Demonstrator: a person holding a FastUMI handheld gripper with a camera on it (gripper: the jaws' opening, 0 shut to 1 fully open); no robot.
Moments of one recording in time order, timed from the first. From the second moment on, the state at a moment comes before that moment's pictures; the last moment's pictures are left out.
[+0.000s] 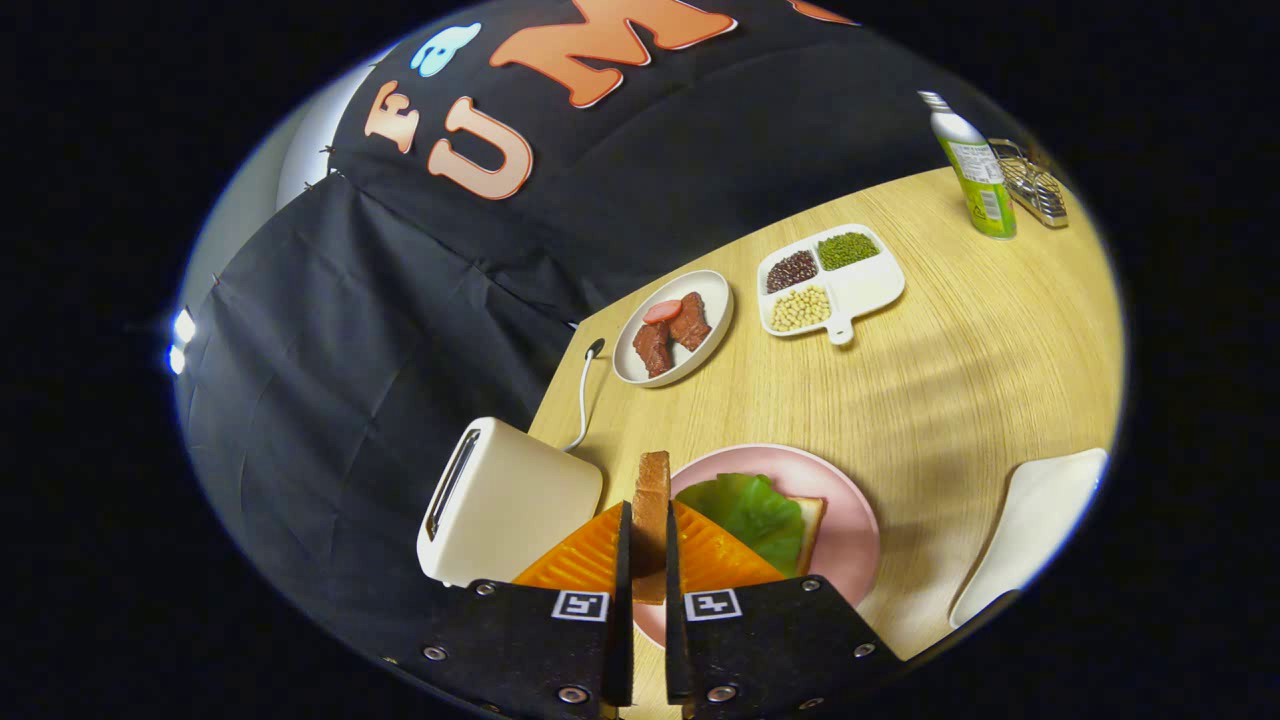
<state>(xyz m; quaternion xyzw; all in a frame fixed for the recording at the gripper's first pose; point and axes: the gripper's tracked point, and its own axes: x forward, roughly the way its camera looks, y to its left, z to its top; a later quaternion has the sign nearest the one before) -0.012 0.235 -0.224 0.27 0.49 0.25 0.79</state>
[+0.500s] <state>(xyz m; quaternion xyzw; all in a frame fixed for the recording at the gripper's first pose) -0.023 0.208 -0.251 0.25 0.47 0.21 0.82</state>
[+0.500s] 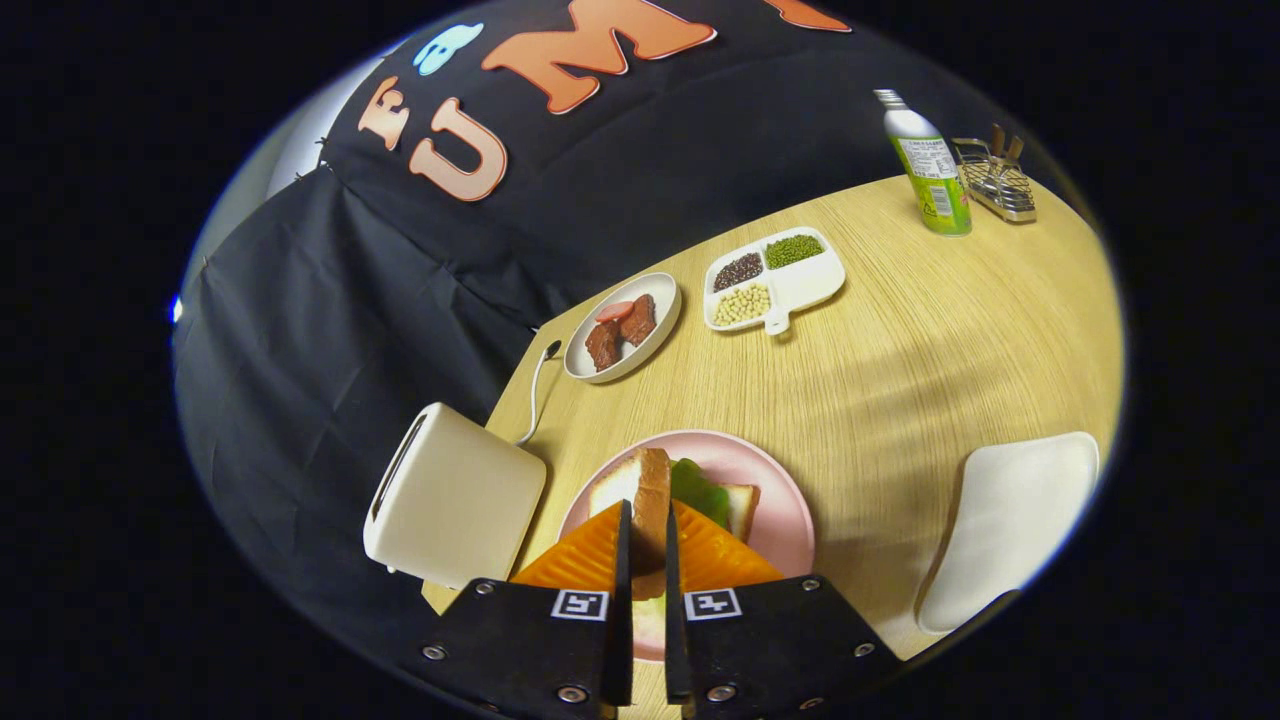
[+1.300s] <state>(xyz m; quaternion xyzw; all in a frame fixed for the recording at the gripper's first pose) -0.027 0.184 -0.244 0.13 0.43 0.20 0.87</state>
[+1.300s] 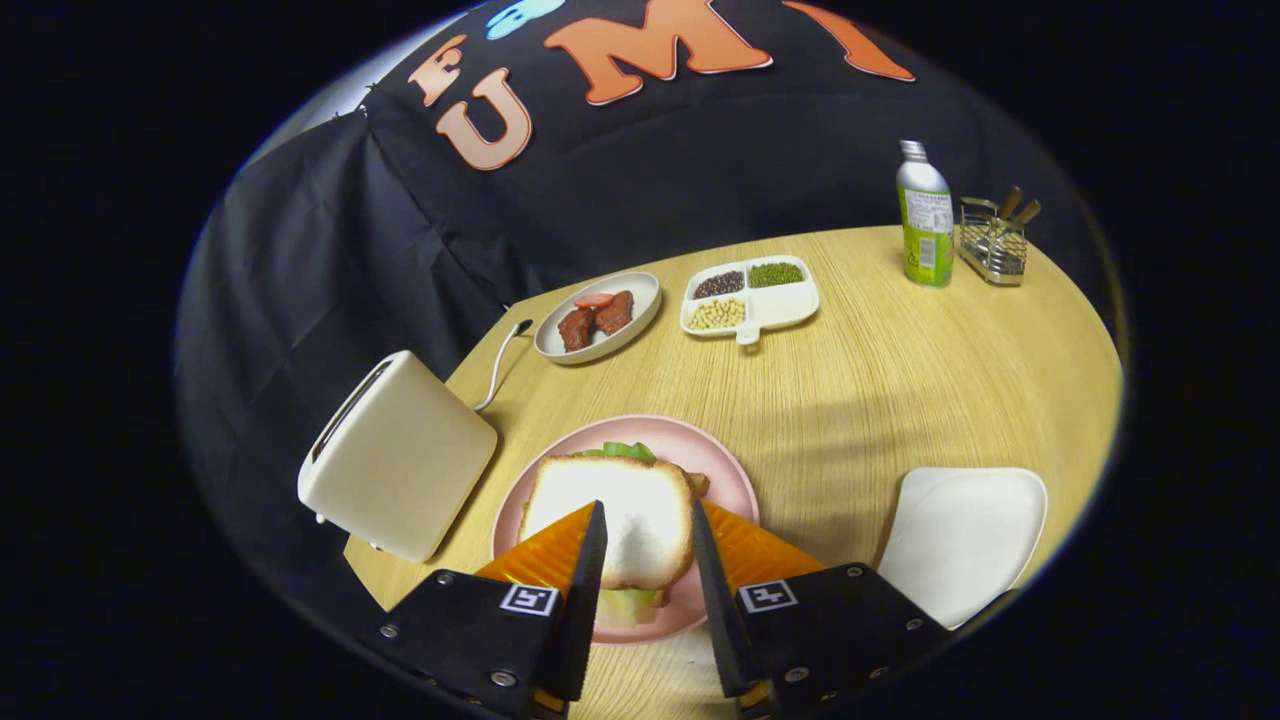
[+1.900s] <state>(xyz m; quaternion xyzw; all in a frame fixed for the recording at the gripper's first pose) 0.022 0.132 -0.121 0.03 0.19 0.13 0.97</state>
